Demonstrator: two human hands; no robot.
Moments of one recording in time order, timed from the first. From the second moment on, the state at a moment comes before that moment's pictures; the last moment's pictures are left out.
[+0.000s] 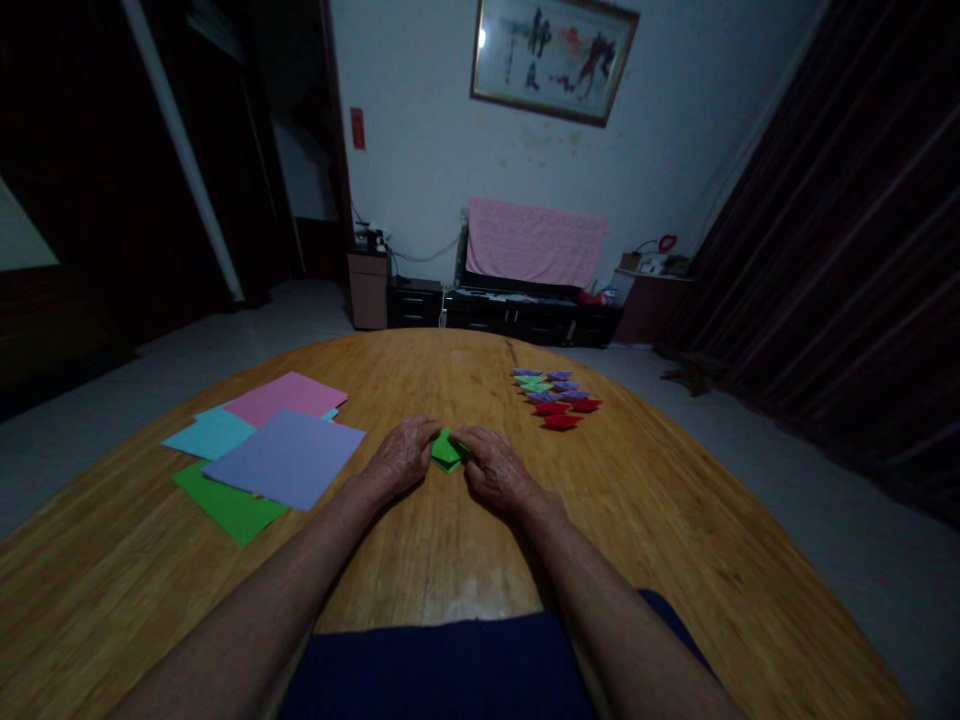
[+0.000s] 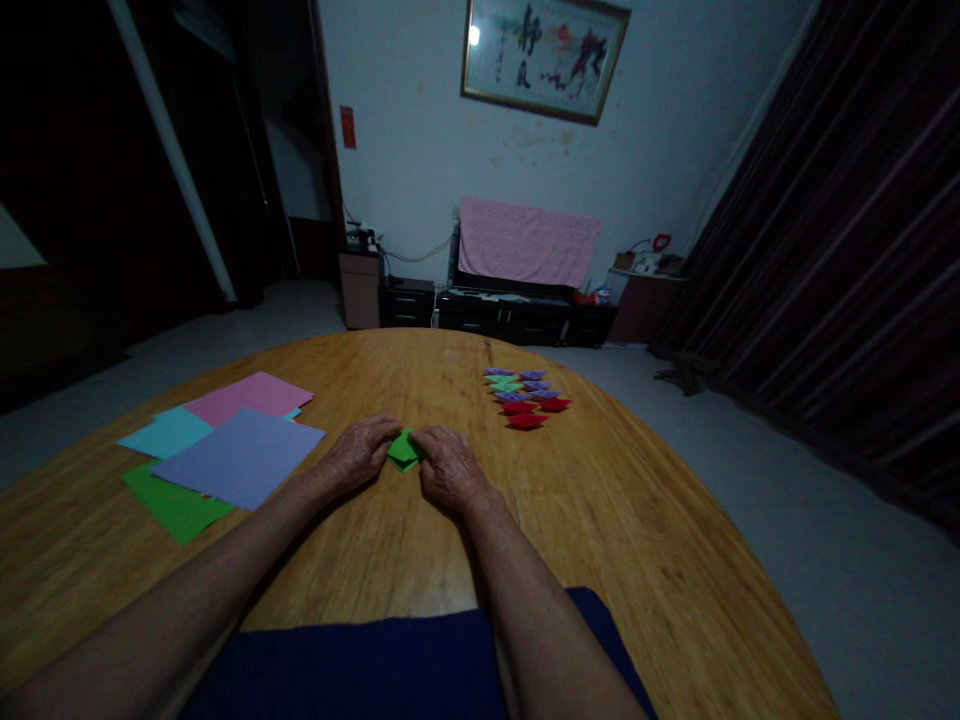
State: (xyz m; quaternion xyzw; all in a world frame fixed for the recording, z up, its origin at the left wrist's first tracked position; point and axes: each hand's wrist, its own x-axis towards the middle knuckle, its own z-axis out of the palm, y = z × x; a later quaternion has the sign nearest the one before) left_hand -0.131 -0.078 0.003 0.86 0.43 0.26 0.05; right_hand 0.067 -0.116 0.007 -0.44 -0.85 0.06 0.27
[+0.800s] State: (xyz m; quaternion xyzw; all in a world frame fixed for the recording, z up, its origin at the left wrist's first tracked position) left_hand -0.150 -0.086 0.031 0.91 0.36 0.18 0.11; right_hand 0.060 -0.114 0.004 -0.42 -0.86 0.05 0.29
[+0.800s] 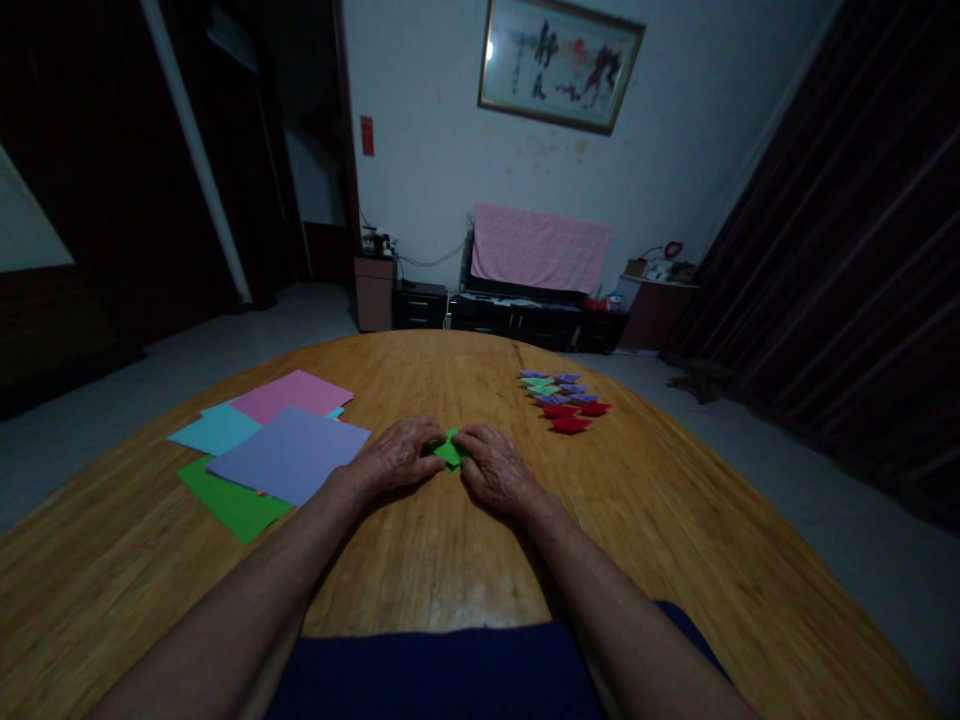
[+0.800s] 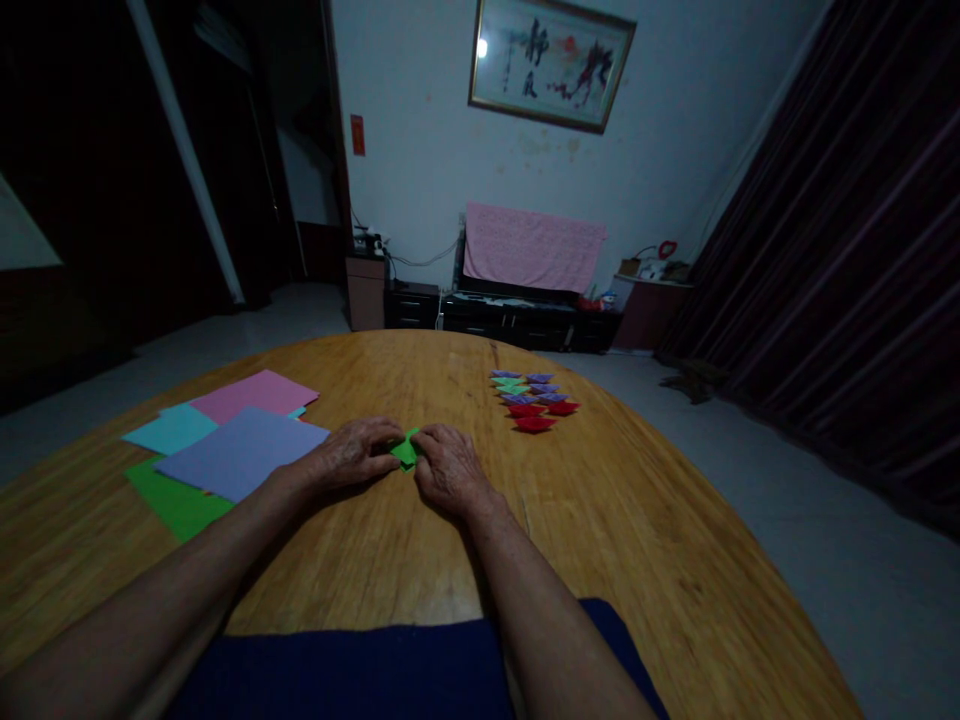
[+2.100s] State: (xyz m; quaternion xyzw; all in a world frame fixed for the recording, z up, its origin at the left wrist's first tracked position) left_hand -0.138 -0.094 0.015 0.86 0.42 0.29 -0.05; right_hand 0.055 -0.097 0.012 -0.52 -0.71 0.18 0.43
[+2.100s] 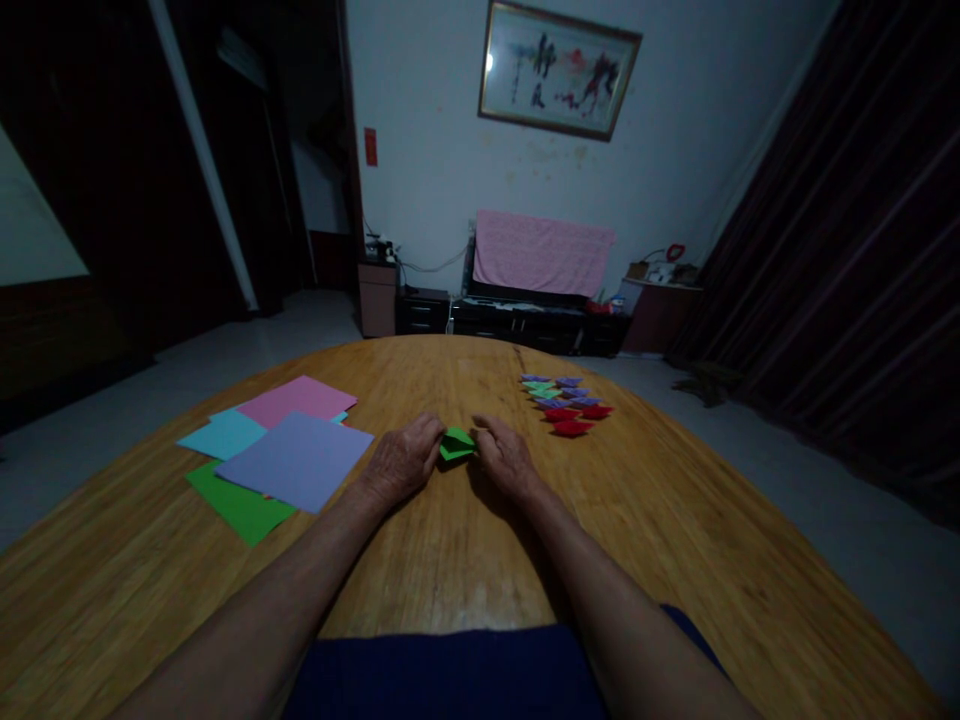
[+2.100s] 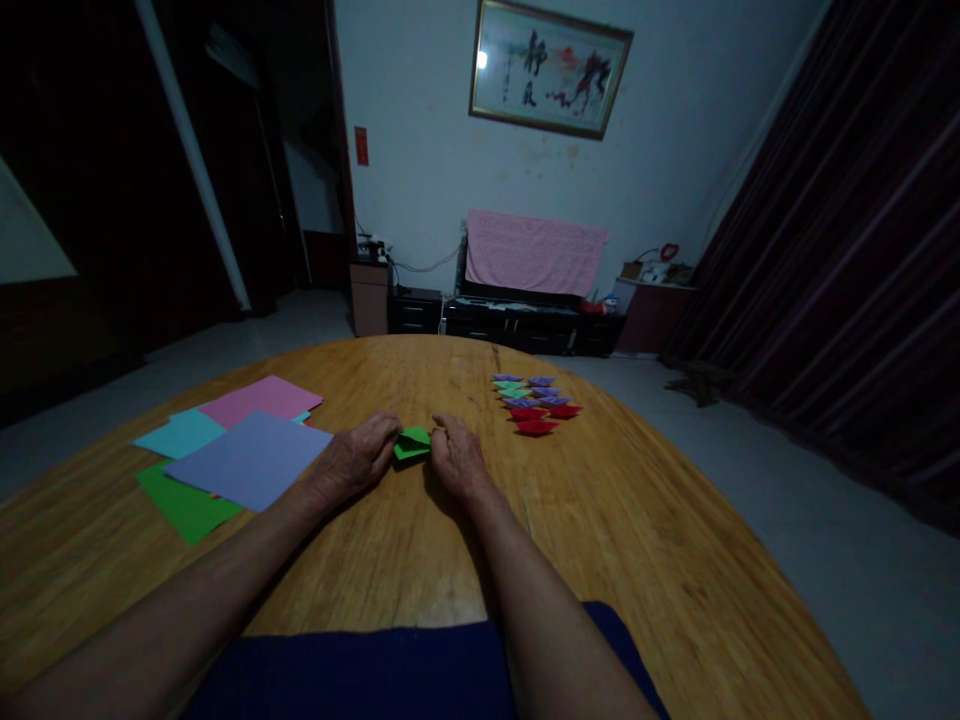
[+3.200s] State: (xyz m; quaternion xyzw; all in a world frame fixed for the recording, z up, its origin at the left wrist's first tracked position) left_hand -0.108 -0.097 0.017 0.56 0.41 0.49 0.53; right_hand 0.036 -0.103 0.021 -0.47 -0.57 0.45 0.51
